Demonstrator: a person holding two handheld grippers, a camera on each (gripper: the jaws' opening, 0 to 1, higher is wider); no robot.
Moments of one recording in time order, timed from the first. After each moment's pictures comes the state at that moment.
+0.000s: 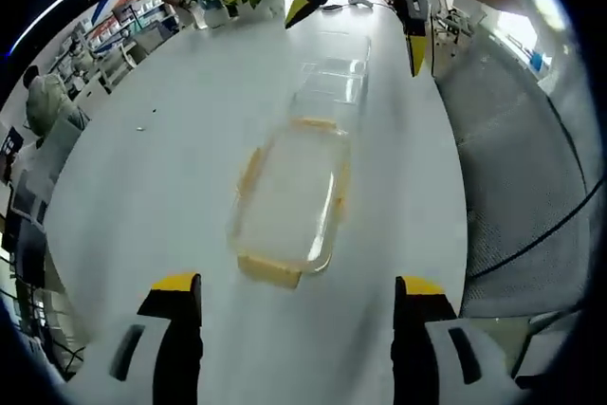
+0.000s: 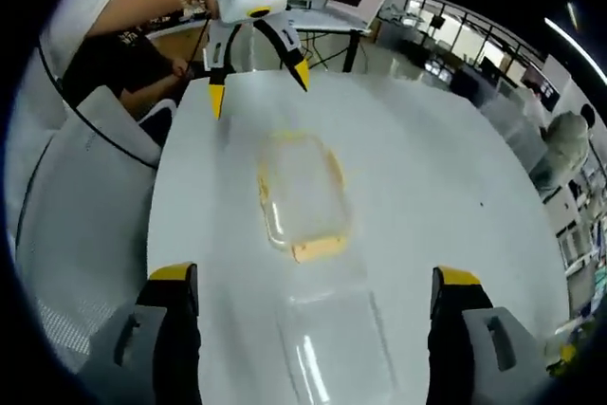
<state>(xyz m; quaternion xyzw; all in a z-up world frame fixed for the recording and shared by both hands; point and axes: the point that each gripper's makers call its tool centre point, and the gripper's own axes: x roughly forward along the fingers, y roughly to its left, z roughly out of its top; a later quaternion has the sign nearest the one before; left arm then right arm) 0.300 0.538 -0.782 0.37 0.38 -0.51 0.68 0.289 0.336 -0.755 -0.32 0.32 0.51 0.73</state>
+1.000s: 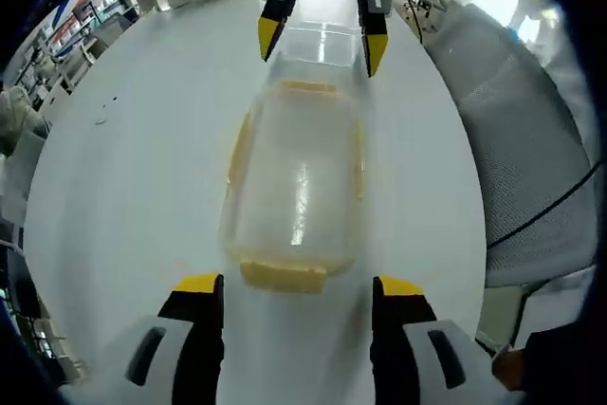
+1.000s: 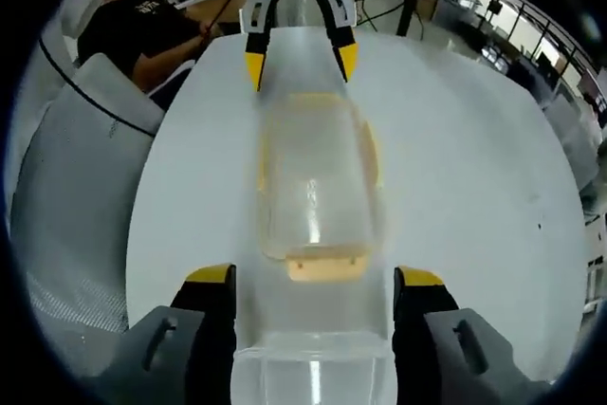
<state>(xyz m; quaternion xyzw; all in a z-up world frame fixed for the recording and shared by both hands) 0.320 0.535 -0.825 0.40 0.40 -0.55 0.61 0.312 0.367 -0.822 -0.36 0.38 0.58 0.63</state>
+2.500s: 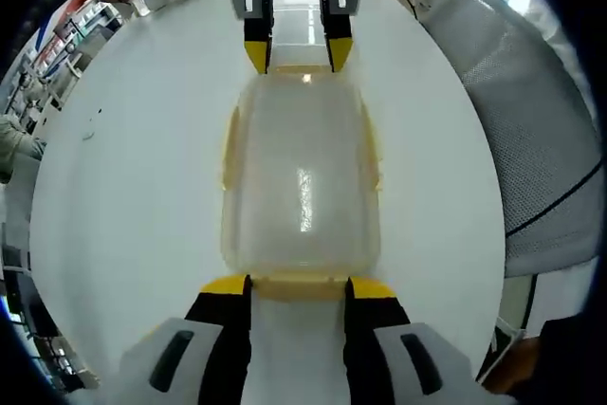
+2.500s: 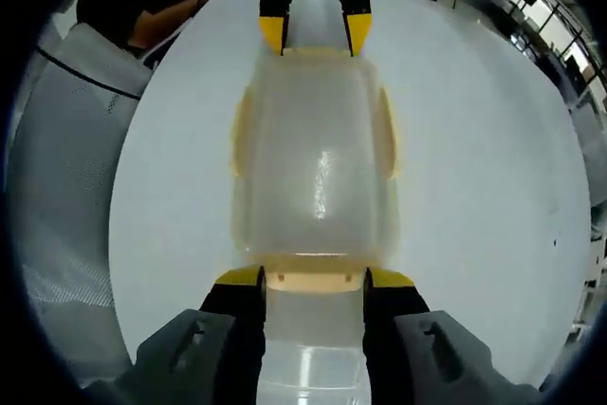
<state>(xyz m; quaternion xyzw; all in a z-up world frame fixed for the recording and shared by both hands) 0.325 0.527 -0.839 0.44 0.39 -0.55 0.59 0.322 0.369 -0.851 -0.43 0.43 0.56 0.57</state>
